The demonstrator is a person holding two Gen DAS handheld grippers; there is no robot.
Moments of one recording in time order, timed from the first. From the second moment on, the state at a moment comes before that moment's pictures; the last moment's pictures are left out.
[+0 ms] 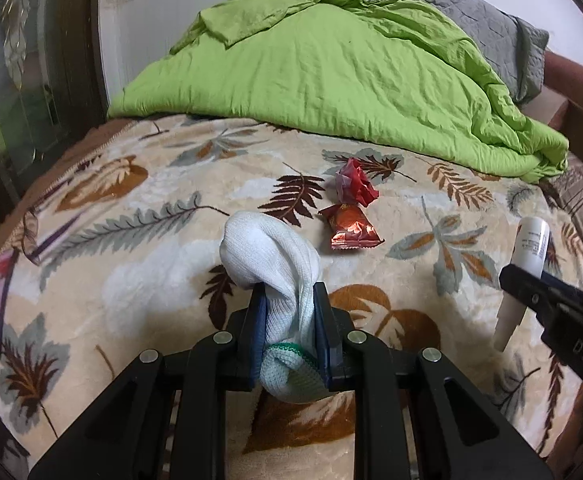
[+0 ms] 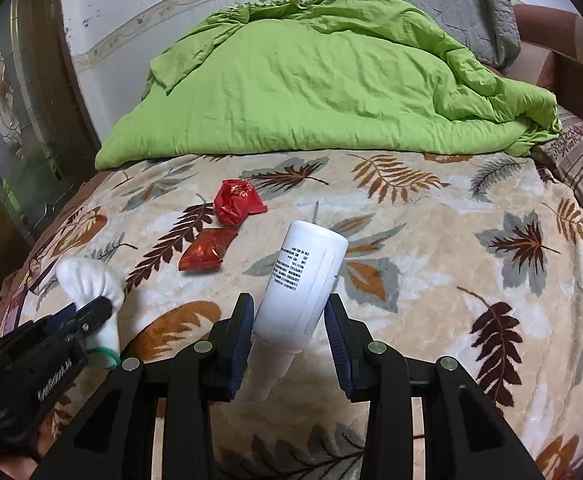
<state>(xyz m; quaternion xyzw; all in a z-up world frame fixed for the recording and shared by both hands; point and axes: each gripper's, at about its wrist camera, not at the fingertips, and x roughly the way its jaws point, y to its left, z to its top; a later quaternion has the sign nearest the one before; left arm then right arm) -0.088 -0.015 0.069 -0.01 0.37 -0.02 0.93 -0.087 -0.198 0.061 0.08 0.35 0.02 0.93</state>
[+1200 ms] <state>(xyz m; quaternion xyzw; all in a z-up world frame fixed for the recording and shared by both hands) -0.088 -0.022 0.071 0.01 0.35 -0.02 0.94 -0.085 -0.194 0.060 0.06 0.34 0.01 0.94</state>
